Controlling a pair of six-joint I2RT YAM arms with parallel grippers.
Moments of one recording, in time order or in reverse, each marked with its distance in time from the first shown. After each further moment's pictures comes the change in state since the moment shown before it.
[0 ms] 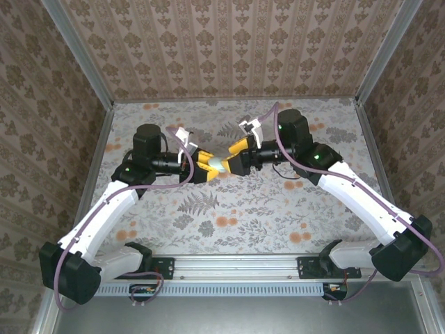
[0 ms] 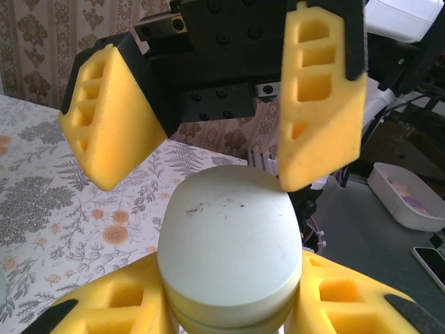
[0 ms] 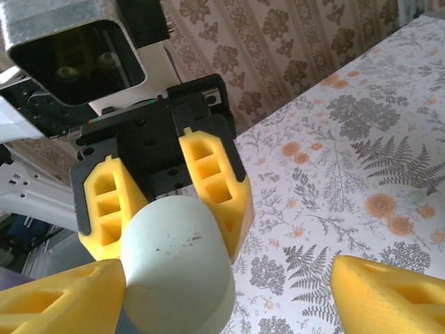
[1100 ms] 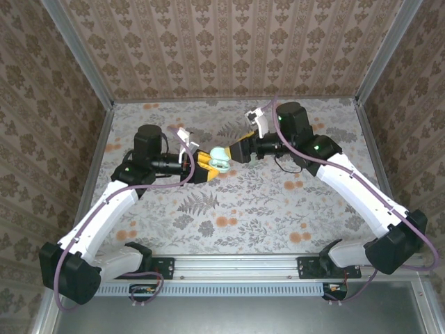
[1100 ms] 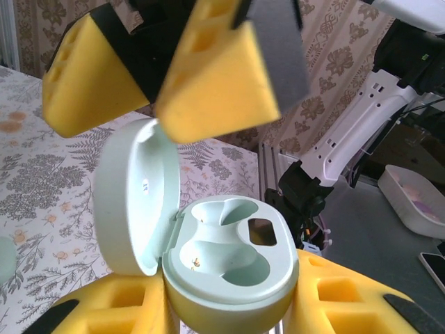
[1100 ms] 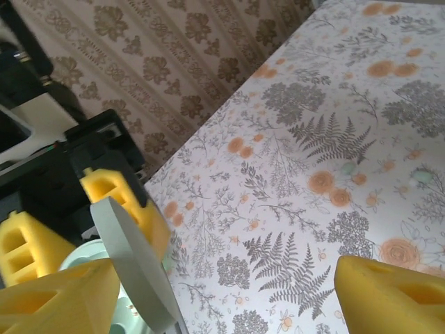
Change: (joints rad) left arm 0.000 -0.001 0.005 -0.058 -0.054 0.000; right arm -0.073 0.066 0.079 -0.107 0.138 0.092
